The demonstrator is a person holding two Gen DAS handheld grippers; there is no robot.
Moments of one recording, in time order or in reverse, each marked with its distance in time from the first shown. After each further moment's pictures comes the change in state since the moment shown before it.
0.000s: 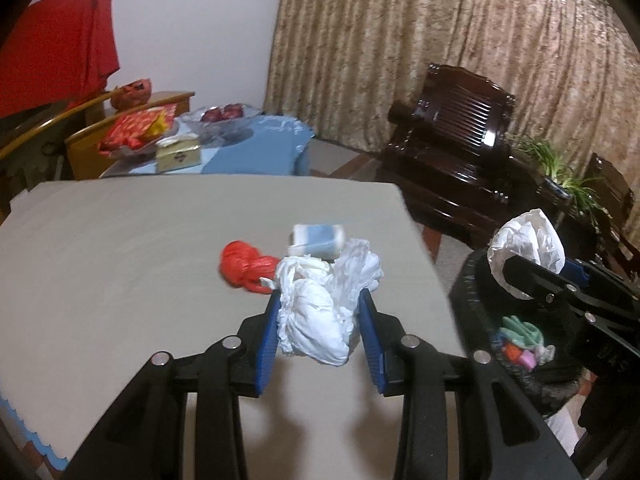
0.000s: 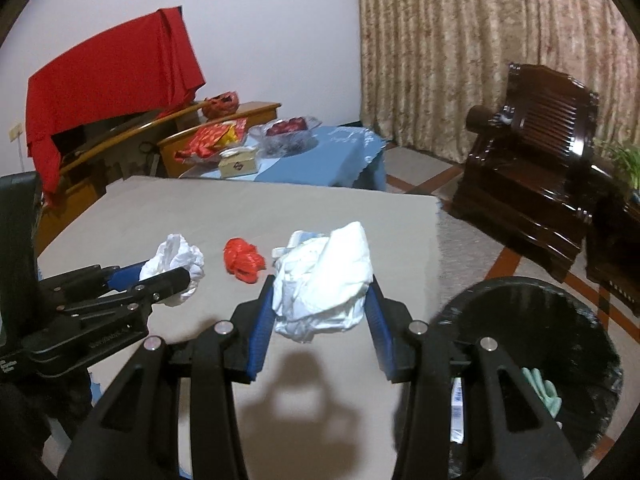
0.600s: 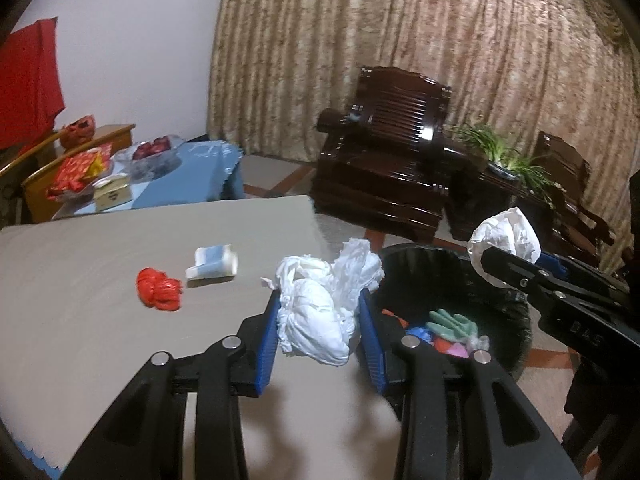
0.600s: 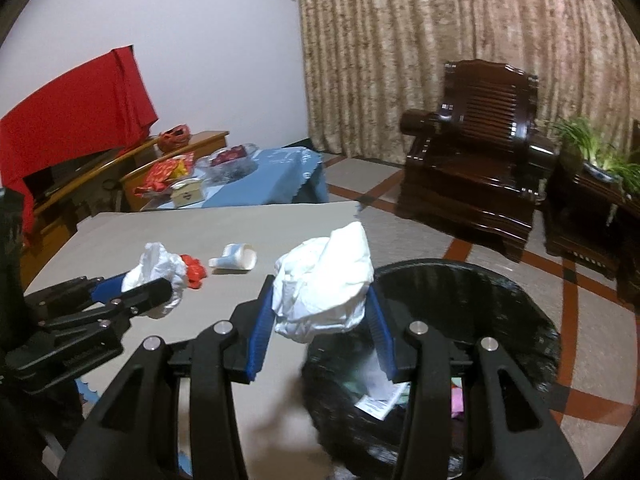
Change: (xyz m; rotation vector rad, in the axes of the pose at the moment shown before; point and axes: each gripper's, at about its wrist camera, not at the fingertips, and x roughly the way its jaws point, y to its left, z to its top) left arm -0.035 -0.116 -0.002 0.129 -0.045 -0.151; right arm -0.085 -0.088 -0.027 0.124 -0.066 -0.135
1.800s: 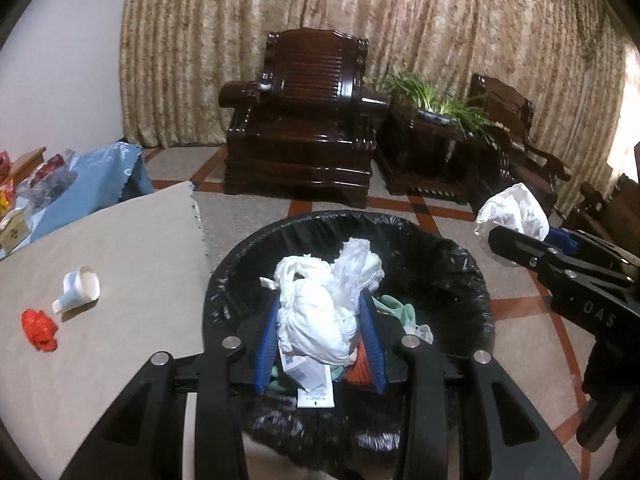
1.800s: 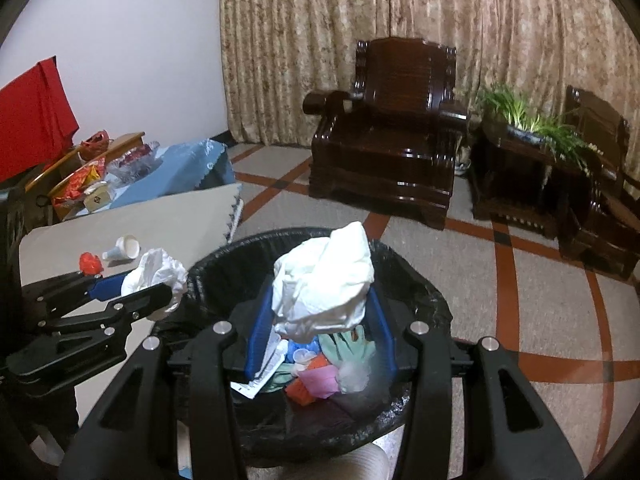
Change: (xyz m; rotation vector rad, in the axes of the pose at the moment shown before) left arm 0.109 -0.132 -0.008 0.191 0.110 -0.198; right arm -0.001 -0.132 -0.042 0.104 0.051 -0.242
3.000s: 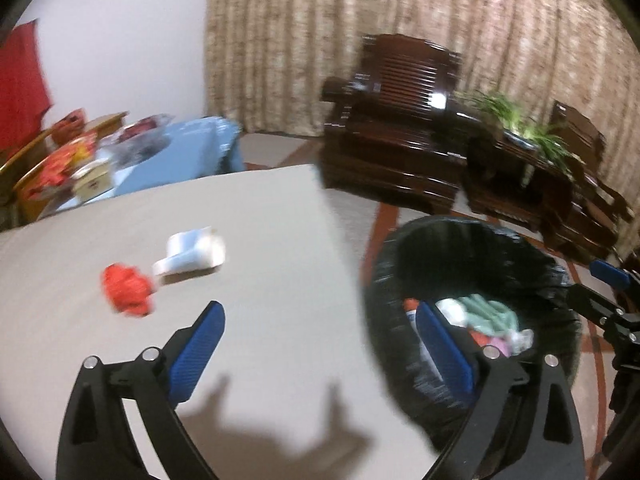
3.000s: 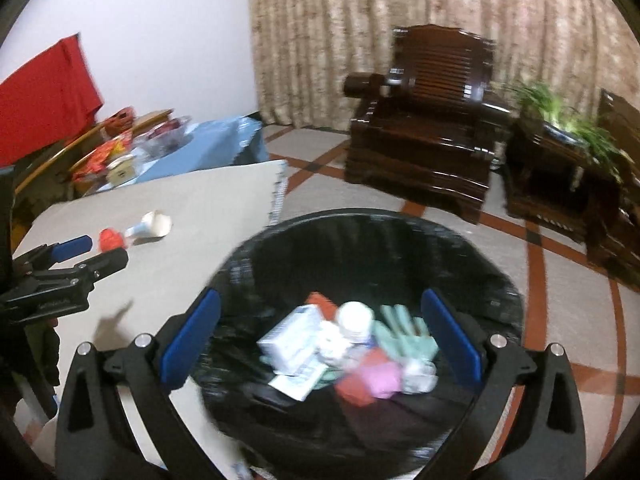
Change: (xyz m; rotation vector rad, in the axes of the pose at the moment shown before) left arm -0.049 0.136 -0.042 -0.183 -0.008 0.268; right arm 0.029 0.069 -0.009 -0.068 0.052 0.106
